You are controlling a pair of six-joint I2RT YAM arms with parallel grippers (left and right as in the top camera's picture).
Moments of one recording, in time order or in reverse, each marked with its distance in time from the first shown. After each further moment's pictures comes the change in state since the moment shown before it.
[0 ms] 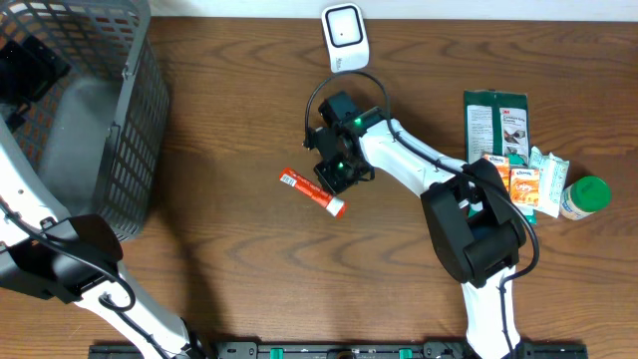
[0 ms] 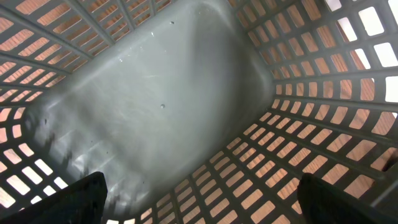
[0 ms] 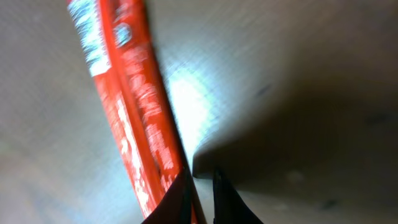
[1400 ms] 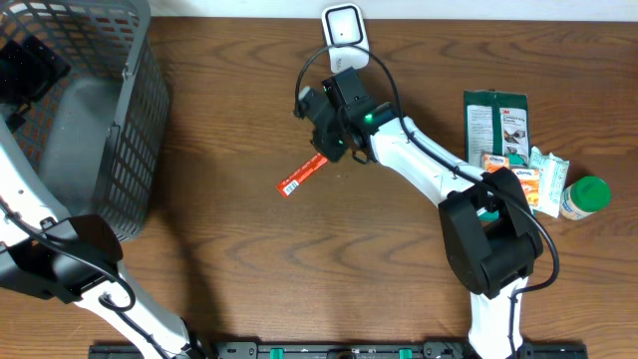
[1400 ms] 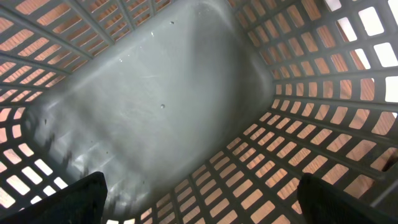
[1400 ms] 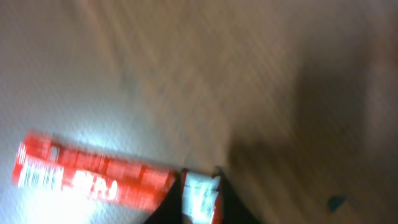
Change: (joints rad) left arm 0.000 0.000 0.000 0.000 0.000 0.000; right arm -0.019 -0.088 -0.016 0.404 0.167 -0.277
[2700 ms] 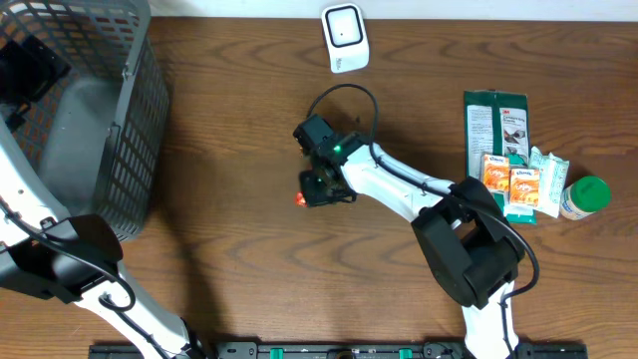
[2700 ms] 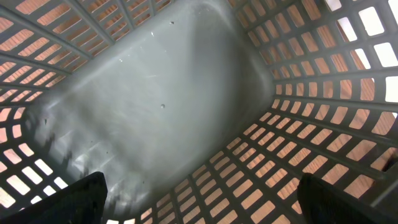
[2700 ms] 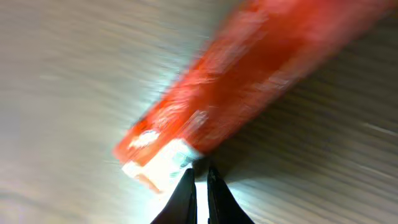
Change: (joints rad) left arm 0.000 0.000 0.000 0.000 0.000 0.000; right arm 0.153 0.016 -0.100 -0.229 -0.051 0.795
